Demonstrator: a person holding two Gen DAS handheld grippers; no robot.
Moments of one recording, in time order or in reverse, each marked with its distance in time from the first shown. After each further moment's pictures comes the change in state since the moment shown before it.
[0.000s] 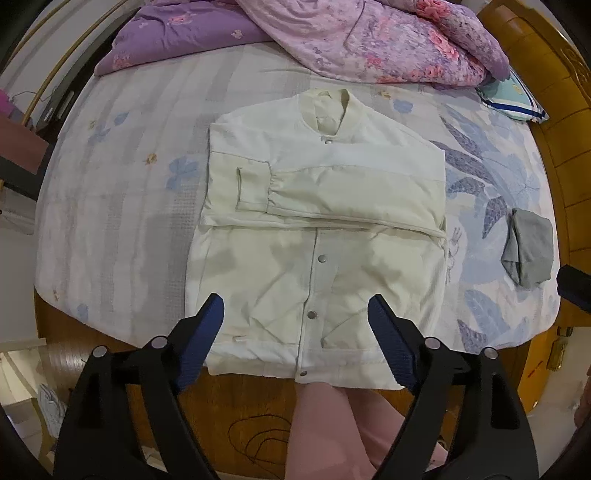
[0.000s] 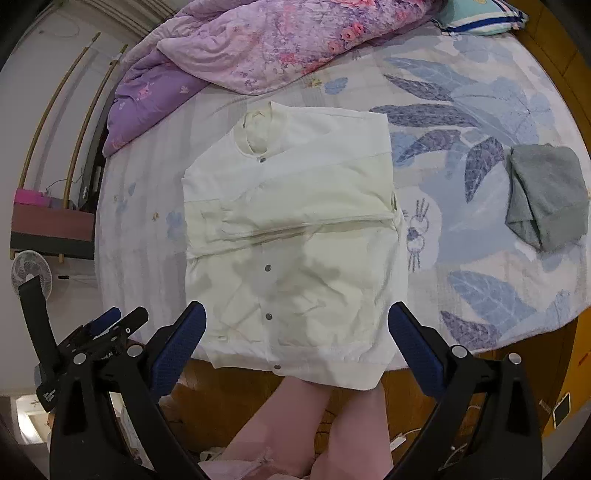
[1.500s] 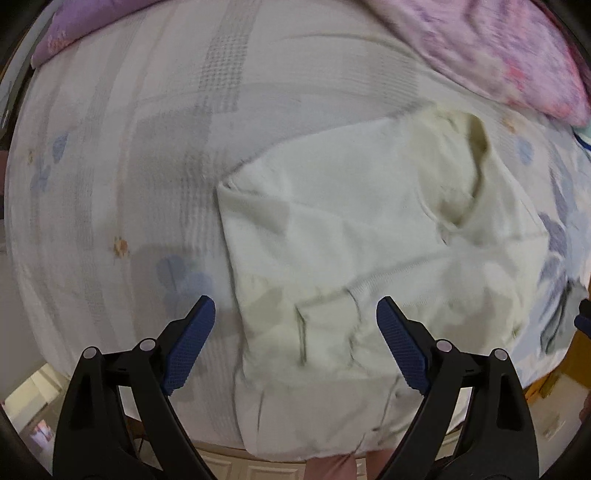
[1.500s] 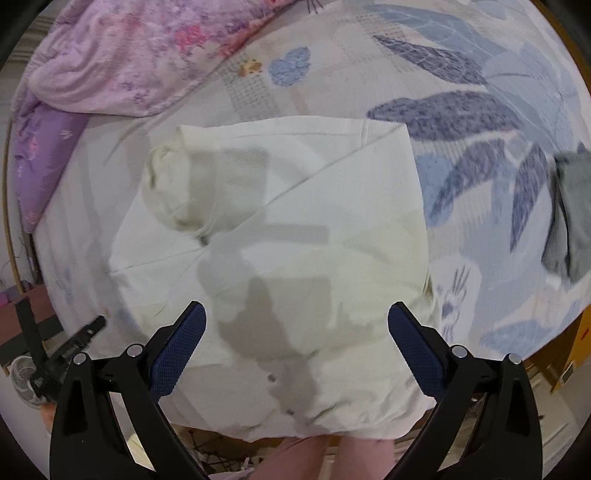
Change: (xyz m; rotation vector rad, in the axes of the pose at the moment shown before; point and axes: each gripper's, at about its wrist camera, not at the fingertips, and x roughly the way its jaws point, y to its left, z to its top) left arm 0.242 0.129 0.292 -0.033 0.324 0.013; right arm 0.213 -0.018 0.251 0.256 0.246 -0.173
